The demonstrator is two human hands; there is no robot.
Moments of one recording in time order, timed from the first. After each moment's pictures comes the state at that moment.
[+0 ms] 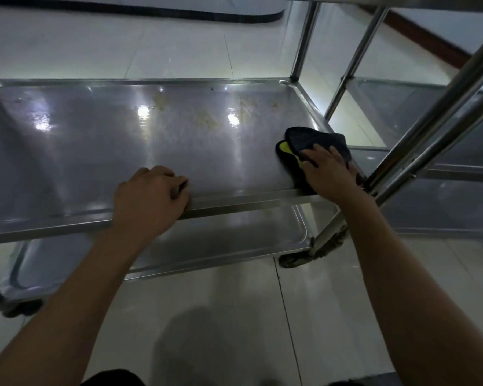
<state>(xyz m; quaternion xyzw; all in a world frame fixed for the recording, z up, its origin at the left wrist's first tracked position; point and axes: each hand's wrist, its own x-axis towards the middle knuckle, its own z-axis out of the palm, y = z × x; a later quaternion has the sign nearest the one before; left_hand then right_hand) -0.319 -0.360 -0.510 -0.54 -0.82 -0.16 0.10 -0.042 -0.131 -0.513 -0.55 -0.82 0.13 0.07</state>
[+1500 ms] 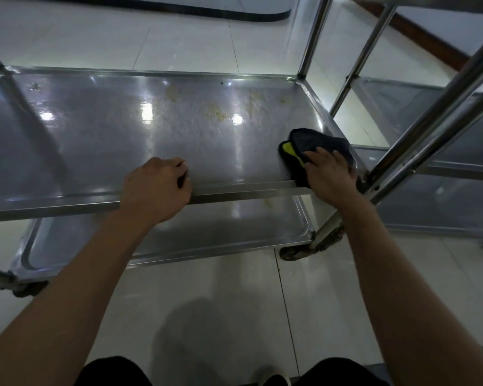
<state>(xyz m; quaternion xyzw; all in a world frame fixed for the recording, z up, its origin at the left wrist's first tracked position) -0.325 -0.377 -0.508 -0.58 -0.79 -0.15 0.09 -0.043 -0.170 -0.509 -0.56 -0.83 0.09 0.03</state>
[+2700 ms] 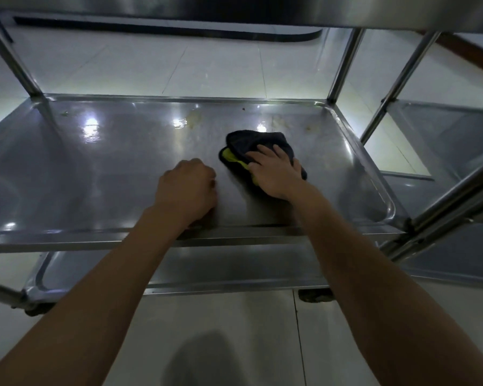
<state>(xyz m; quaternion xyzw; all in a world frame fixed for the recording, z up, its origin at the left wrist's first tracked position) -0.326 -0.293 -0.487 -0.54 -0.83 -0.13 0.04 -0.201 -0.117 -0.514 -0.37 -0.92 0.16 0.01</state>
